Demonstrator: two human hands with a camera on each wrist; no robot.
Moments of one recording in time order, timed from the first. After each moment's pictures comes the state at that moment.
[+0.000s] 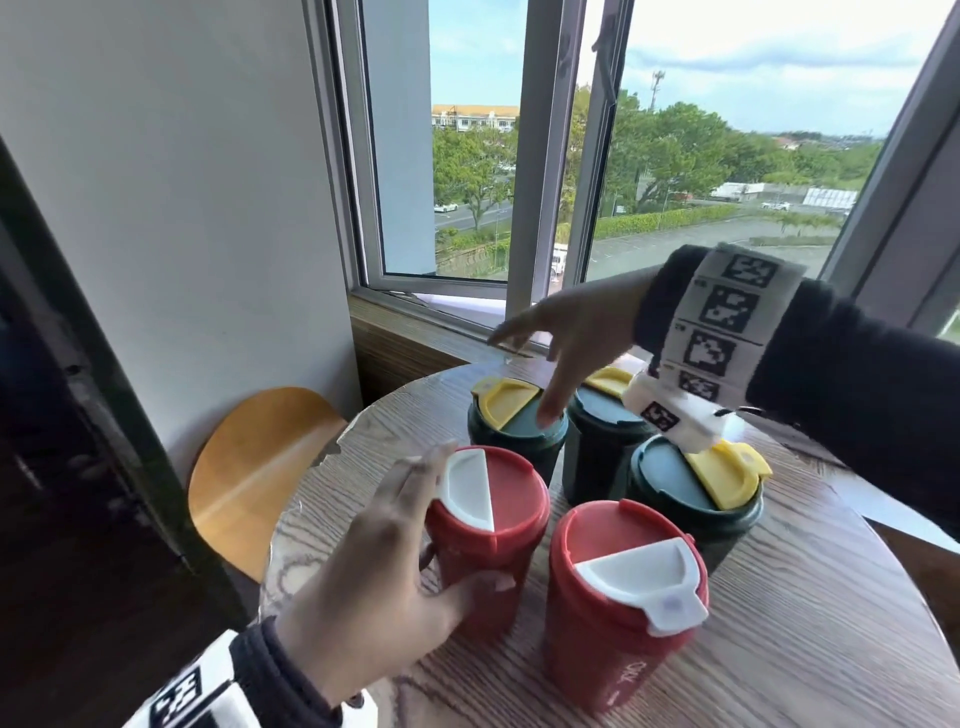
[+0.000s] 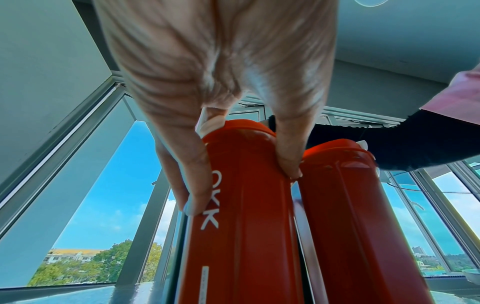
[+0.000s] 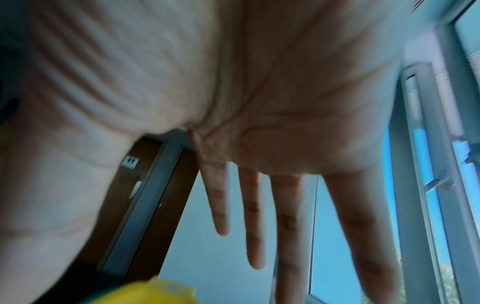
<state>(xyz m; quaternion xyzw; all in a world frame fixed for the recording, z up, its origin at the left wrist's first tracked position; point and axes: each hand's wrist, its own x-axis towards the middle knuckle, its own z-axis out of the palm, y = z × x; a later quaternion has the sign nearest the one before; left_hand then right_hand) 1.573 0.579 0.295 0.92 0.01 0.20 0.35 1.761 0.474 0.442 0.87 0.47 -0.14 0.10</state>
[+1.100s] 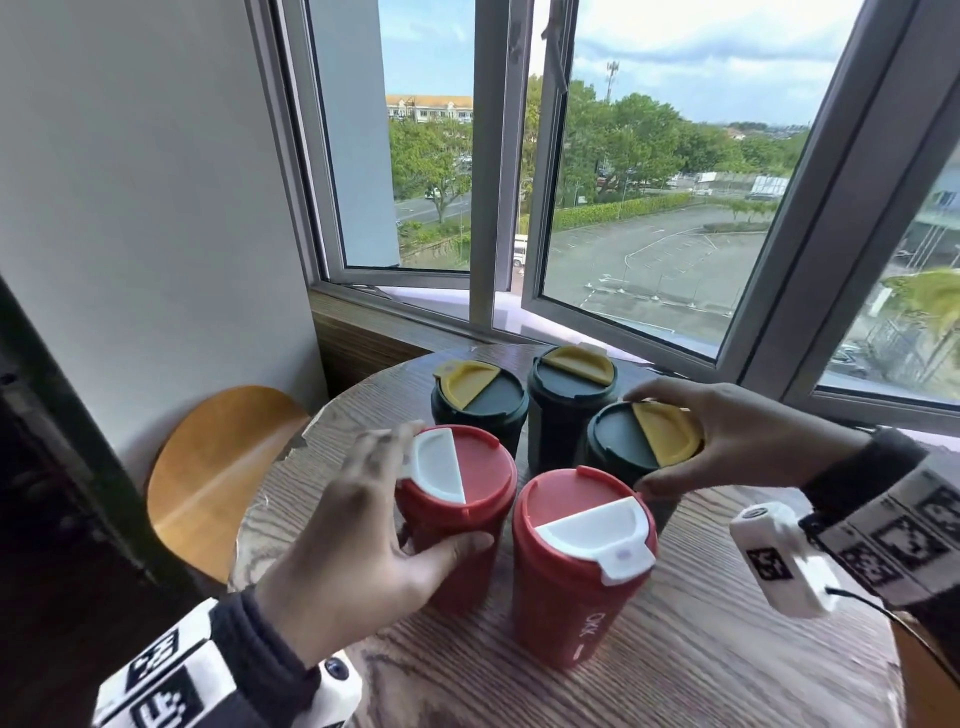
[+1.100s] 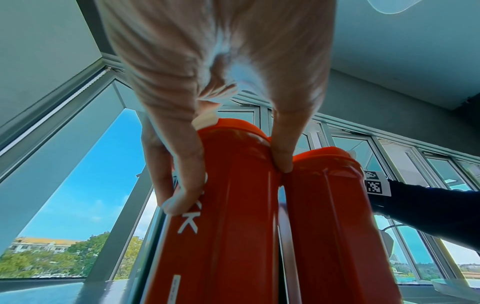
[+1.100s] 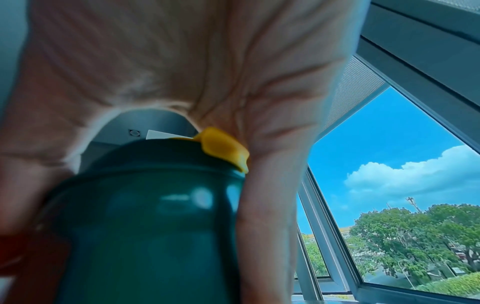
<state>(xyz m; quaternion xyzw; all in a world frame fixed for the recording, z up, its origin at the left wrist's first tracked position) 1.576 0.570 0.310 0.93 0.01 0.21 0.29 1.749 0.323 0.362 0.88 0.38 -0.11 -0.26</state>
